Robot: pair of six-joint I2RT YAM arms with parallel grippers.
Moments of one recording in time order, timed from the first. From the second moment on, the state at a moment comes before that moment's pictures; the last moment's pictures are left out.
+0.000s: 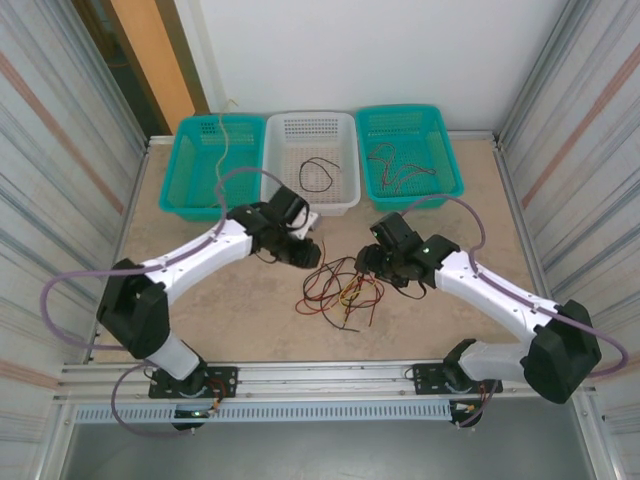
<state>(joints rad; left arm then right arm) -0.71 1.59 1.20 -0.77 0.26 -0.28 0.70 1.23 0.91 -0.73 0.02 0.98</state>
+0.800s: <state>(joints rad) -0.78 1.97 1.55 -0.74 0.22 -0.19 0.56 1.06 0.80 -0.74 0.00 1.02</state>
